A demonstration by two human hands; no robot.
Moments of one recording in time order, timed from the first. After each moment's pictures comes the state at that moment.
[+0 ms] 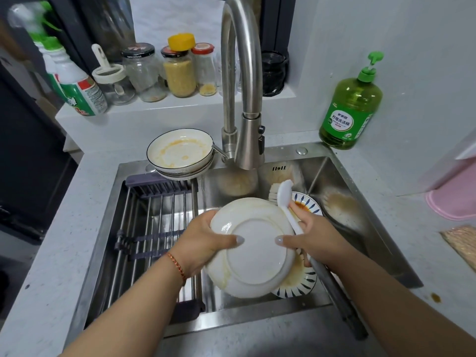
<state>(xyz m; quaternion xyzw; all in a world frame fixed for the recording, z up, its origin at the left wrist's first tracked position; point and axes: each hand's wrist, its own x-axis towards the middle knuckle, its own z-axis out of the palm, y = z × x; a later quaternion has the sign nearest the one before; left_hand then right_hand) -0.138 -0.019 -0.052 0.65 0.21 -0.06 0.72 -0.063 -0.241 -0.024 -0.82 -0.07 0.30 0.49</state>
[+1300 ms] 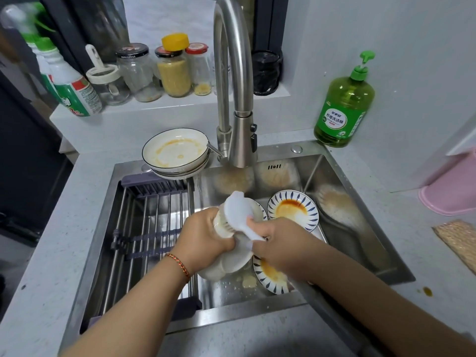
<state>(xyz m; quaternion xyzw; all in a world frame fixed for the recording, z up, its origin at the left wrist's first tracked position) -0.141 -0.033 -0.040 0.87 0.13 0.04 0.48 -0.099 -0.205 0.014 -0.88 -0.23 0.29 0.31</state>
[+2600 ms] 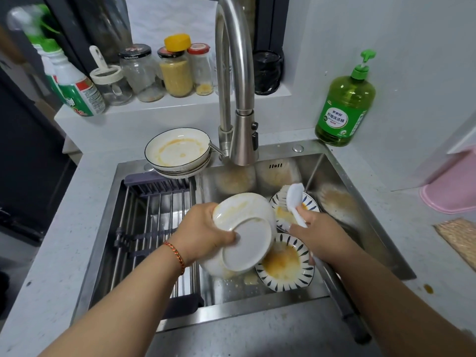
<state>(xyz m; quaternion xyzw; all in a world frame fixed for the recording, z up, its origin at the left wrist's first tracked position) -0.136 -0.023 -0.029 0.84 0.17 -0.04 0.52 -0.073 -0.250 -0.014 -0.87 -0.03 0.26 0.43</state>
